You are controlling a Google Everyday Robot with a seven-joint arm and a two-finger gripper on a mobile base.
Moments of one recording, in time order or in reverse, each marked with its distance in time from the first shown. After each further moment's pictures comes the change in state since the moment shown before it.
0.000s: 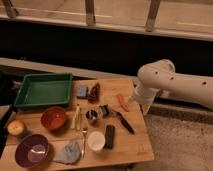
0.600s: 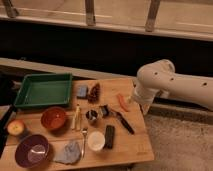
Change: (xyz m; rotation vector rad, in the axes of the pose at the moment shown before) arm 0.007 0.011 -0.002 -0.003 -0.012 -0.141
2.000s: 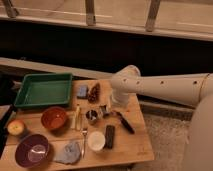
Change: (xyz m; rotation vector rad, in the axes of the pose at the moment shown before) arm 0.015 0.070 0.091 0.022 0.039 -0.528
